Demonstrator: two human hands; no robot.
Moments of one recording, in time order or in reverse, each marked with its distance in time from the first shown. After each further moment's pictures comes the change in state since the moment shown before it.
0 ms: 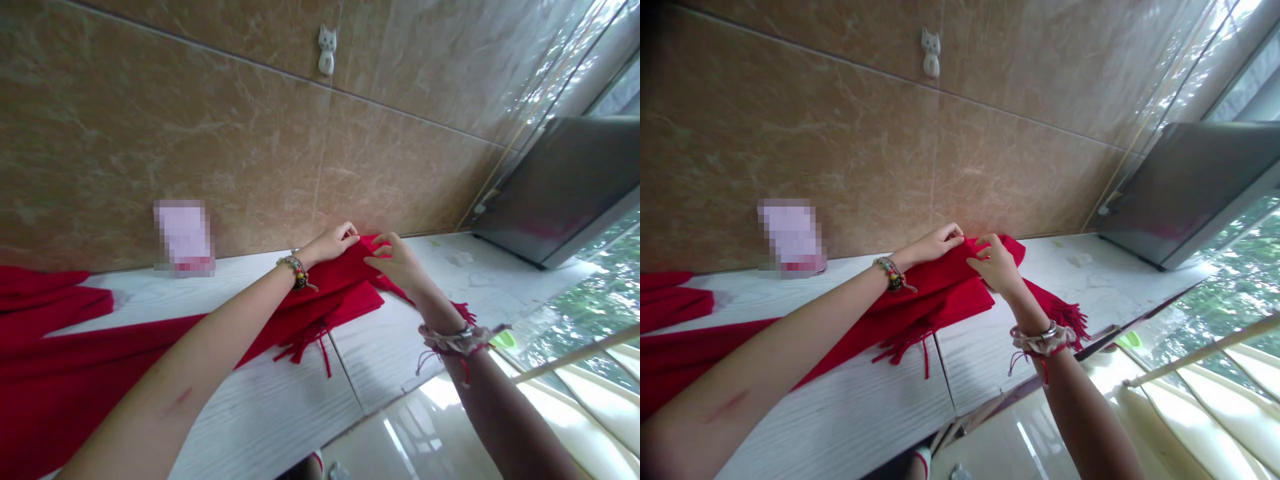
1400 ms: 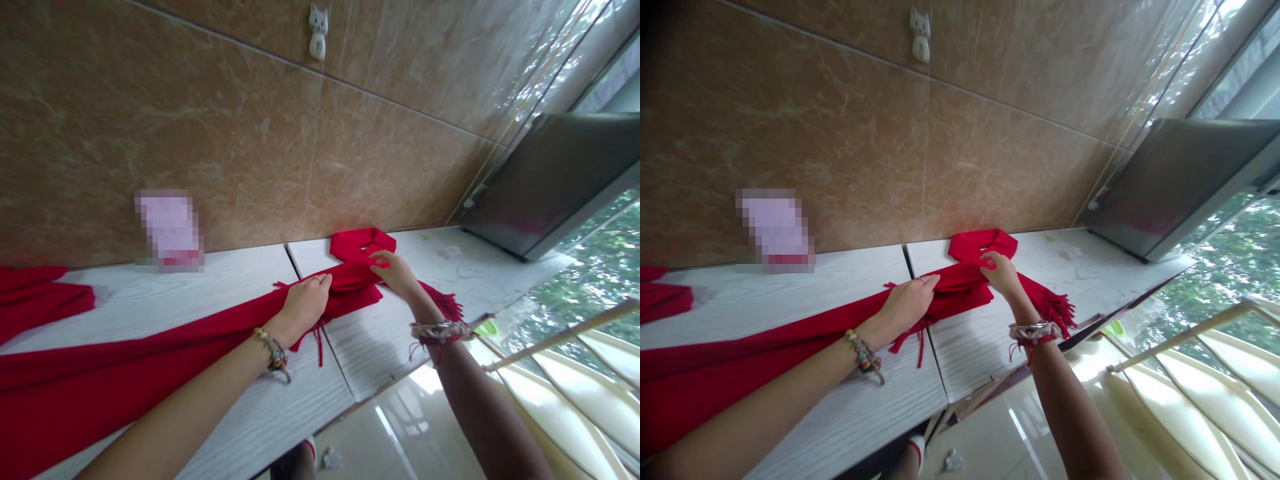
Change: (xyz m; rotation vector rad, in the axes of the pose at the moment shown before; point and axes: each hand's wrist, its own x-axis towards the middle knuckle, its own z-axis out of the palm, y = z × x) left_hand -0.098 -0.005 0.058 0.795 -0.069 -0.151; right_hand 0.007 0.070 -0.014 -0.335 0.066 -0.021
